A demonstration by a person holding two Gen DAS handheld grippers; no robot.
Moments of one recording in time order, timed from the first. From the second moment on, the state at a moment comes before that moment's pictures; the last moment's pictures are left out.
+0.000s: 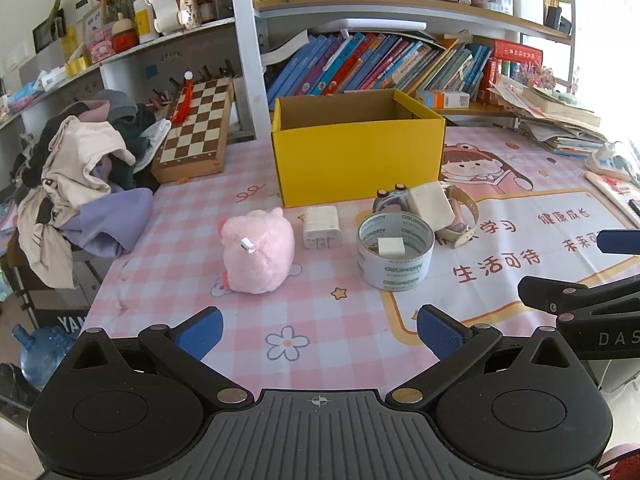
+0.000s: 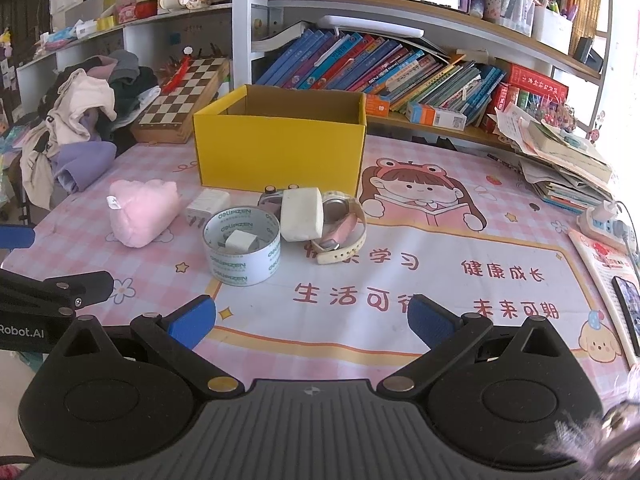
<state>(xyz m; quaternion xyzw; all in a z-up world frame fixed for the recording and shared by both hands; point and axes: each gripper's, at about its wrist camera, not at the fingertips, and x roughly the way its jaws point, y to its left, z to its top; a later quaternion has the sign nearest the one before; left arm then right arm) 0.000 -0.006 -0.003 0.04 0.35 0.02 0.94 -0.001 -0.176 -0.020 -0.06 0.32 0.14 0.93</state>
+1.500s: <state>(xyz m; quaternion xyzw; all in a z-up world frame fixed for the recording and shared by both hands) -0.001 -0.003 -0.004 0.04 0.35 0.01 0.94 0.000 -0.168 -0.022 -0.07 0.33 0.14 0.93</state>
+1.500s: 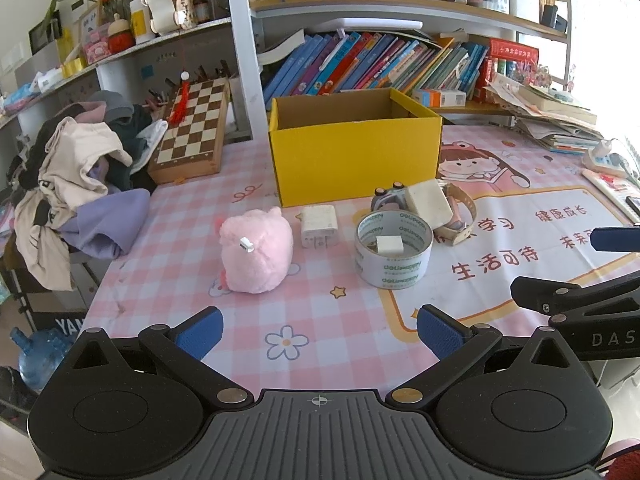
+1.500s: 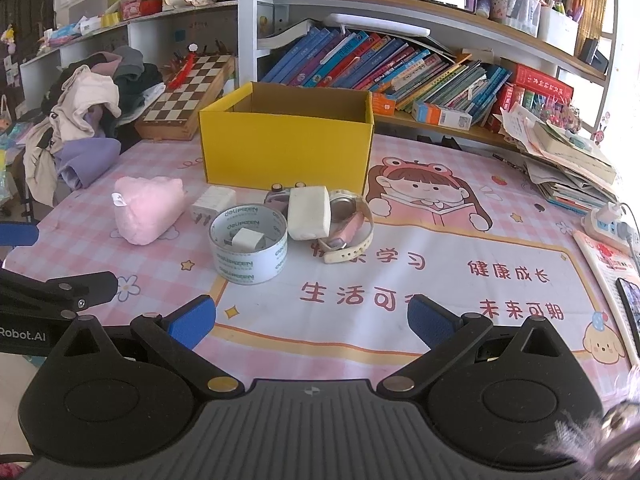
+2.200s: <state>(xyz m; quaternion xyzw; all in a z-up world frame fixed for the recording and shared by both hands) 0.004 0.004 -0.005 0.04 0.35 0.01 0.94 0.004 -0.166 -0.021 -0.07 0.34 0.15 0.93</state>
